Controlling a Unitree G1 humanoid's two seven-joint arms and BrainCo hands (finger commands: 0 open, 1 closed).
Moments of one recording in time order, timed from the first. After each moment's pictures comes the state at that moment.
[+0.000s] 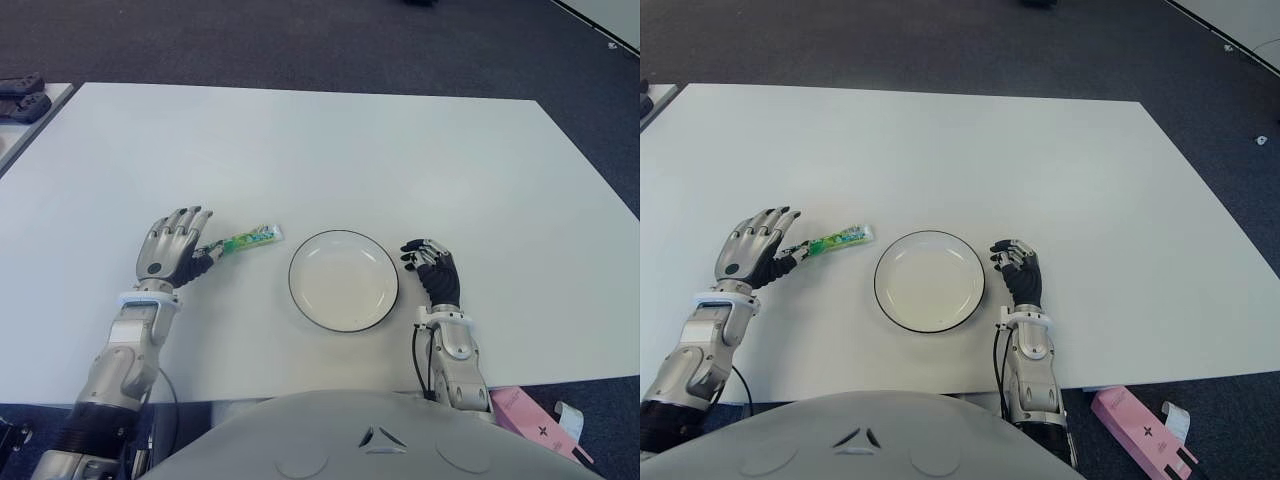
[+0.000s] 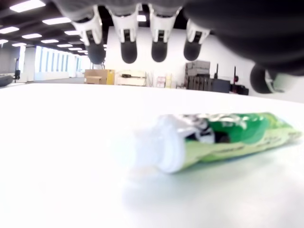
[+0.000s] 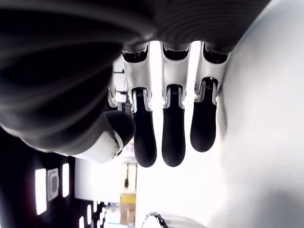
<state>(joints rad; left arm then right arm) 0.26 0.52 -0.10 -0.04 1.05 0.05 0.13 0.31 0.01 -0.02 -0.06 -0.08 -0.03 -0.09</state>
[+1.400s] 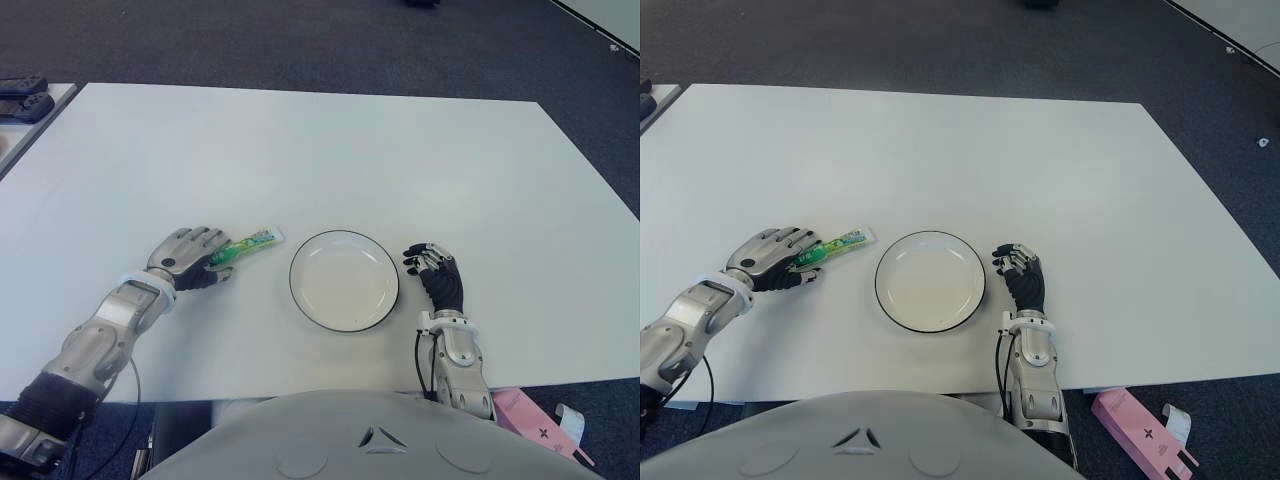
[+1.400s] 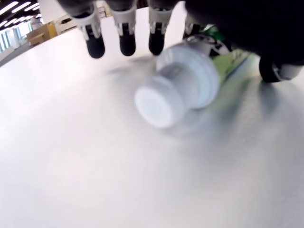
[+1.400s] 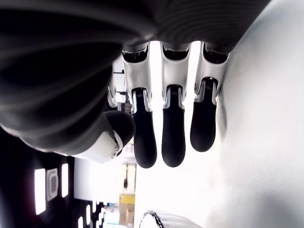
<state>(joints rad) 0.16 0.83 -0.33 -0.06 1.07 -0.03 -0.23 0.35 0.01 -0.02 -0.09 -0.08 -0.03 -0.09</state>
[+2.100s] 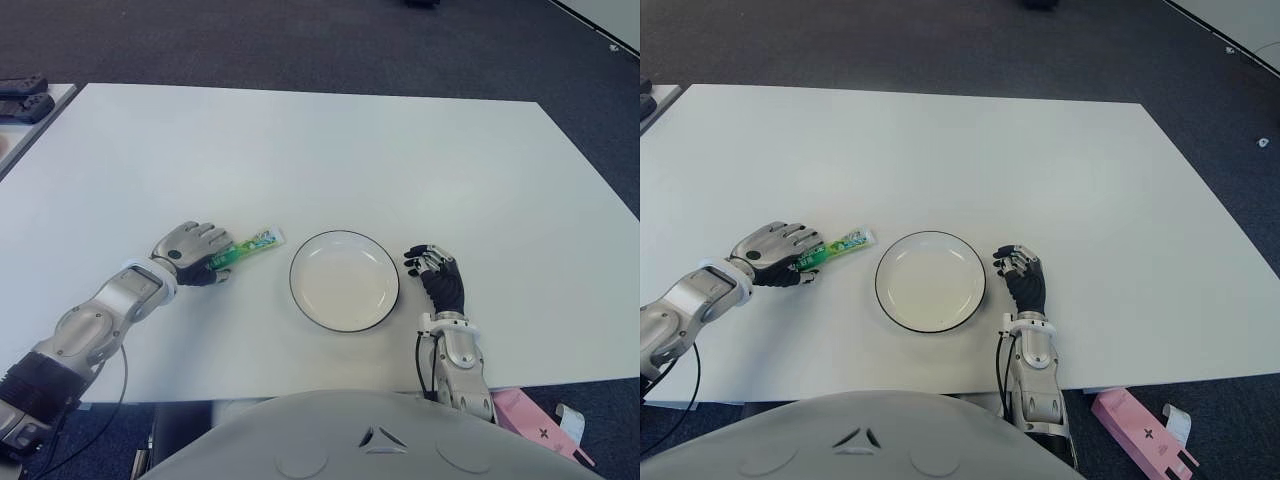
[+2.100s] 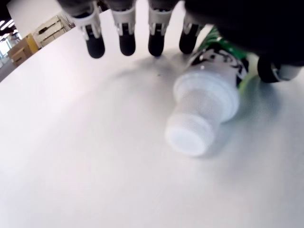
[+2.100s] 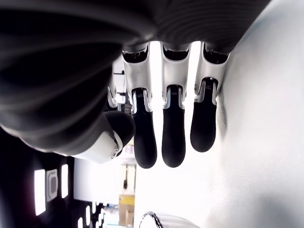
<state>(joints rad) 0.10 0.89 -0.40 -0.07 1.12 -0.06 -0.25 0.36 0.01 -0.02 -0.10 -0.08 -0.03 -0.09</state>
